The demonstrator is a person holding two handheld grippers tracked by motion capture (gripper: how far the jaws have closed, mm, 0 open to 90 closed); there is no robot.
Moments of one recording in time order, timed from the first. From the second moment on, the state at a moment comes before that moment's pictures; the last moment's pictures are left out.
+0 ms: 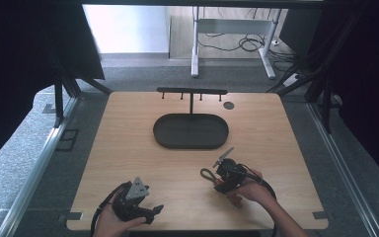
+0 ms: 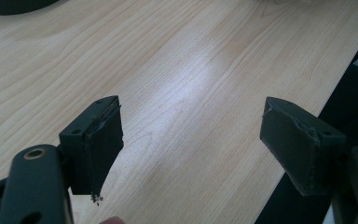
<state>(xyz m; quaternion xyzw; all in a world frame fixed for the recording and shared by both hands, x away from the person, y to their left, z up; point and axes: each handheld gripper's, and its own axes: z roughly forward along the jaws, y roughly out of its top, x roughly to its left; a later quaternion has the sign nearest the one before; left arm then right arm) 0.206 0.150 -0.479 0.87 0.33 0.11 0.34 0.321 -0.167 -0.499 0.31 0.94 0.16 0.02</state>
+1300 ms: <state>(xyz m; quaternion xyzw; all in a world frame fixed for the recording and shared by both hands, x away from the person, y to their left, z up) 0.205 0.153 -0.477 0.87 0.34 0.11 0.35 0.322 -0.178 -0.485 0.32 0.94 0.15 0.03</state>
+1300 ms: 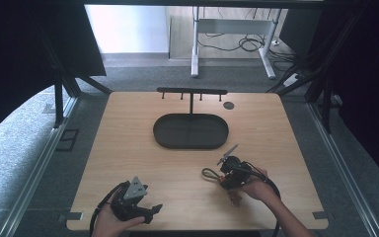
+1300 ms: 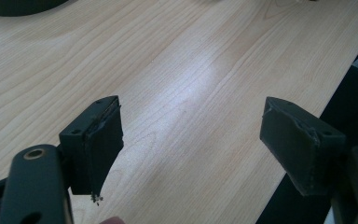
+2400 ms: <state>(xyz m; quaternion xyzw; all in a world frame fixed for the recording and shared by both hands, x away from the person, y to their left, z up) 0.205 0.153 -0.477 0.87 0.33 0.11 0.35 0.328 -0.191 -0.422 0.32 0.93 0.18 0.08</state>
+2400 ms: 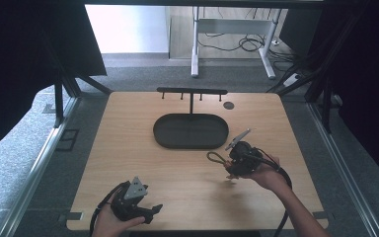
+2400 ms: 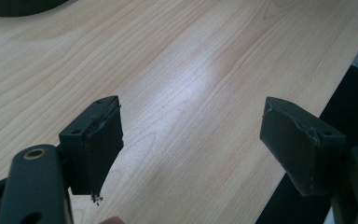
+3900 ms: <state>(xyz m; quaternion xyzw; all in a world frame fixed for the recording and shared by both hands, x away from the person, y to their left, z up) 0.206 0.153 -0.477 0.87 0.33 0.11 0.34 0.358 -0.176 -0.389 0.31 0.93 0.19 0.08</state>
